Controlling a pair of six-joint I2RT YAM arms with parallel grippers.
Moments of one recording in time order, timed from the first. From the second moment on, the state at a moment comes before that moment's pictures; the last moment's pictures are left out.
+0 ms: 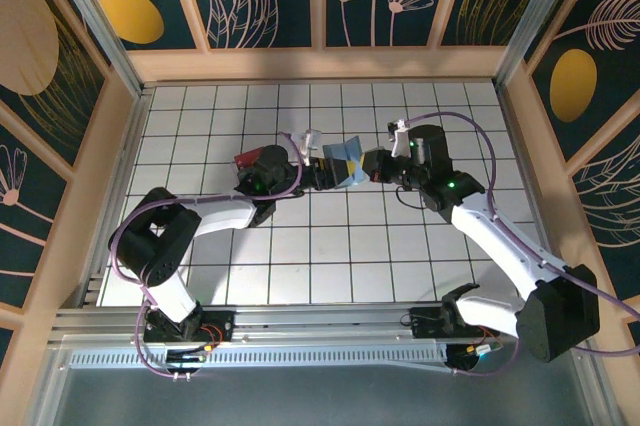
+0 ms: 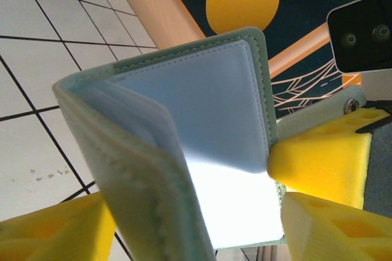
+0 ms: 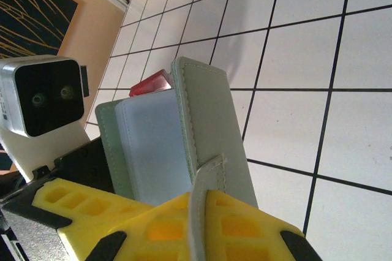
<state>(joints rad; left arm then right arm) -0.68 1.70 0.82 0.77 0.52 -0.84 0.47 1.16 0.88 -0.25 -0.36 0.58</state>
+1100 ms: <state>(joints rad) -0.68 1.54 0.81 0.53 0.44 -0.66 0.41 1.02 0.75 -0.12 -0.29 0.63</state>
